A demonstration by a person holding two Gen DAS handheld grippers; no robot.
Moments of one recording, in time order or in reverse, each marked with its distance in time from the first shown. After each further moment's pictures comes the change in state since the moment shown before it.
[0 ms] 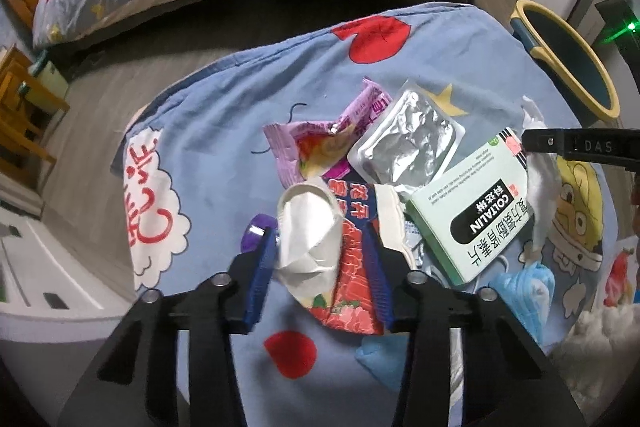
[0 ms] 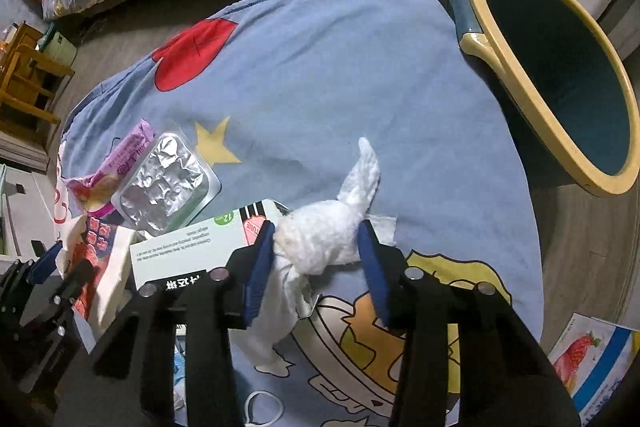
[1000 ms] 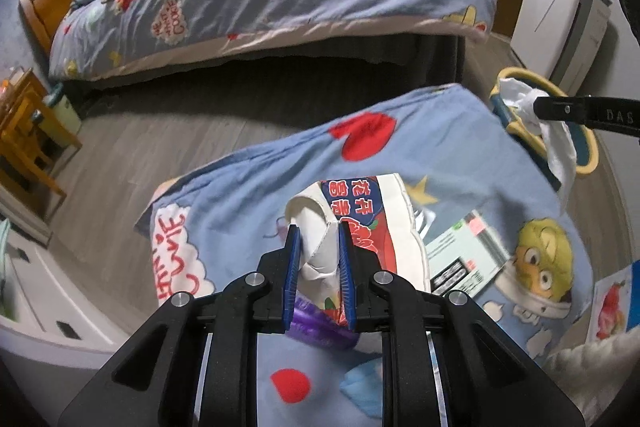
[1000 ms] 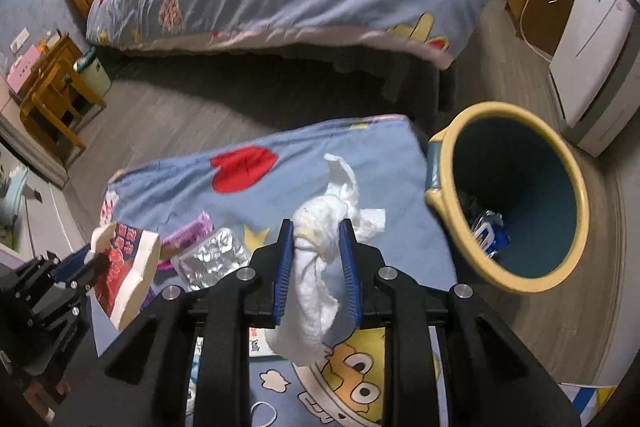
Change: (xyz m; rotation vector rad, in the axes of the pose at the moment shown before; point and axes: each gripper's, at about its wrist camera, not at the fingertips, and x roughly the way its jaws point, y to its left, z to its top) left arm -0.062 -0.005 0.031 -0.019 -0.221 0.000; right arm -0.116 0.007 0.031 -0.107 -0.319 0.016
